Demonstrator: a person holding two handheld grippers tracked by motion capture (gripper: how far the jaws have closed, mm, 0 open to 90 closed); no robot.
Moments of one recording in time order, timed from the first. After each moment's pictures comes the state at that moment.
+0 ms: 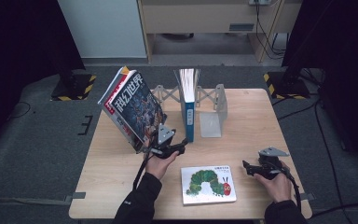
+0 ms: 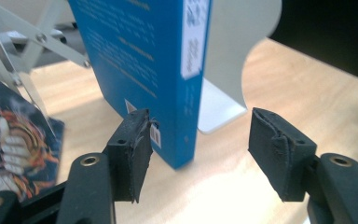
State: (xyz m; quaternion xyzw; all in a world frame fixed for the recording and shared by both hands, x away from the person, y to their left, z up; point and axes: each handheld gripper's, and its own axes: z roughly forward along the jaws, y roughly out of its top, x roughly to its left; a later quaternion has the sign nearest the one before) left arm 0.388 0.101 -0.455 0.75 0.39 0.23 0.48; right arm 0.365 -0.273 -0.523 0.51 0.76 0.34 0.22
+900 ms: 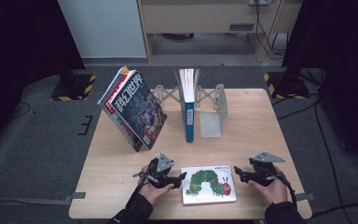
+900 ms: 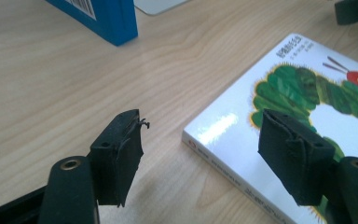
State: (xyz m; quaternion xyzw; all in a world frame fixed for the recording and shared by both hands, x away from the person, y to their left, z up) left arm 0.329 0.113 -0.511 0.82 0.37 0.14 0.42; right arm 0.342 -0.248 -0.515 0.48 0.77 0.39 0.18
